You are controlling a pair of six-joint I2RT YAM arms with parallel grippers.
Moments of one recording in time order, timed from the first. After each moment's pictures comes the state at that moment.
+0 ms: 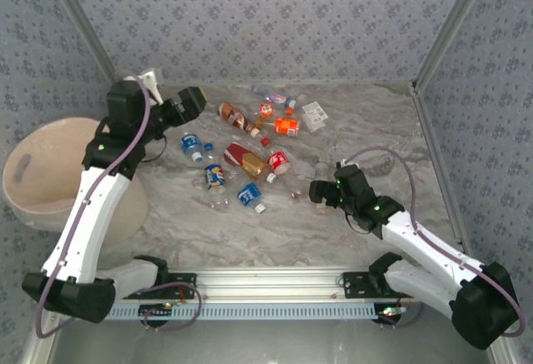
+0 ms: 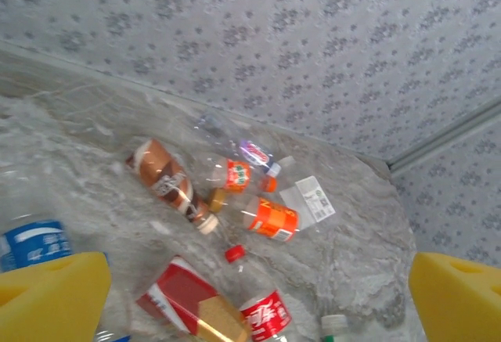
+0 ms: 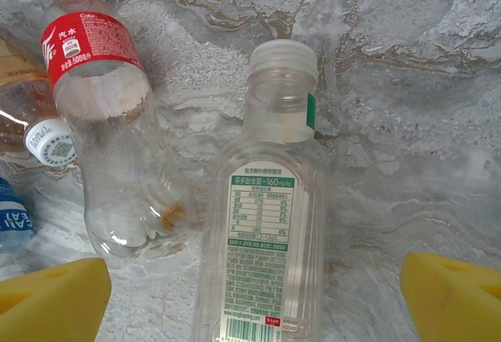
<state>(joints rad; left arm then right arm) -0.29 1.17 1.38 -0.58 0.14 -0.58 0.59 0.94 0.54 -0.39 0.16 0.57</state>
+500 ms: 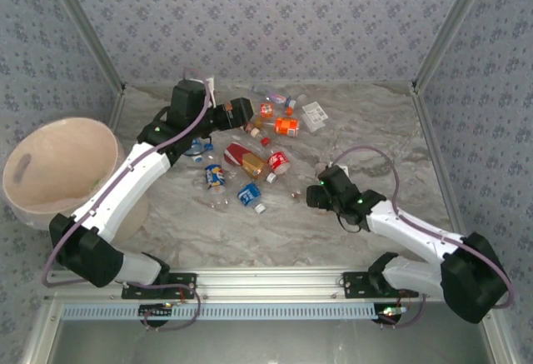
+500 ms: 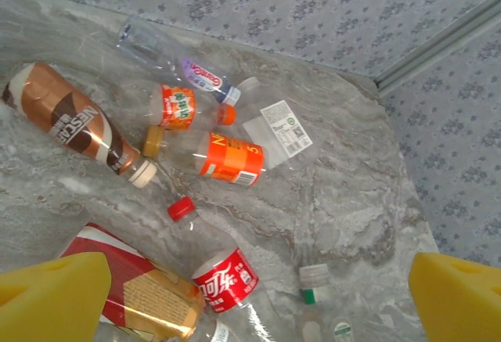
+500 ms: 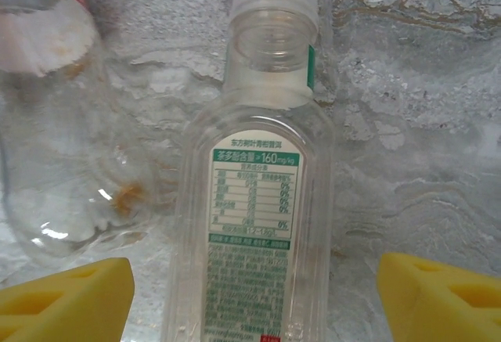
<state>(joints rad) -0.50 1.38 1.36 -0.48 0.10 -0.61 0.66 1.14 0.58 -0.41 0.26 0.59</state>
